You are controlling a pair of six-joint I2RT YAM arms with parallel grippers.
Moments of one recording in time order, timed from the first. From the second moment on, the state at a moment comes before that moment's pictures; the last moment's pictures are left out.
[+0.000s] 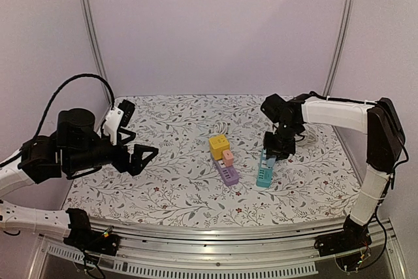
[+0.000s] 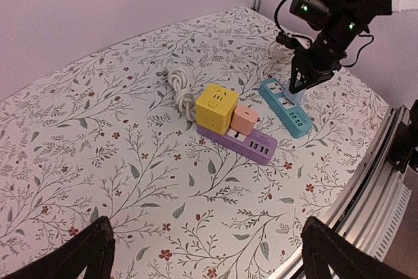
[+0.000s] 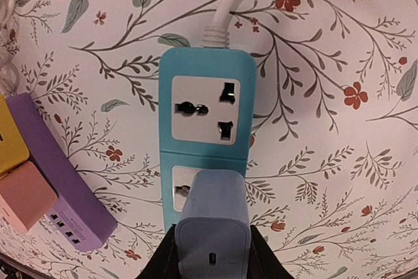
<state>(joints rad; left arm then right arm) -1.01 0.78 0.86 -0.54 -0.27 -0.24 0.61 1.82 1.38 -0.92 0.02 0.82</state>
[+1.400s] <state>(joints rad) -1.01 0.79 0.86 -0.56 -0.27 -0.26 0.64 1.83 1.32 -0.88 0.03 0.87</state>
